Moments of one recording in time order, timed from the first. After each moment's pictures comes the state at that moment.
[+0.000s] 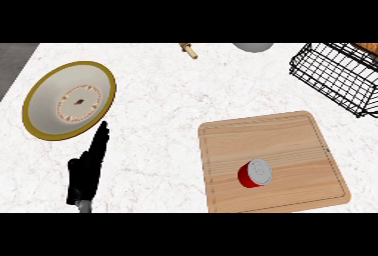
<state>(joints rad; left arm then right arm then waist) 0.04 0.14 -0.13 -1.44 -0.02 0.21 0.01 -1.08 -0.74 -0.40 -0.37 0.38 -0.13 0.16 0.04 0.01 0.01</state>
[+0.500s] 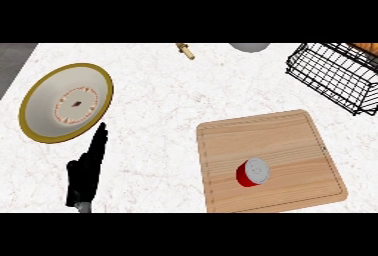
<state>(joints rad) 0.06 0.13 -0.12 -1.44 -0.02 0.22 0.01 -1.07 -0.83 -0.55 -0.37 0.27 -0.30 0.05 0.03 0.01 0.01</state>
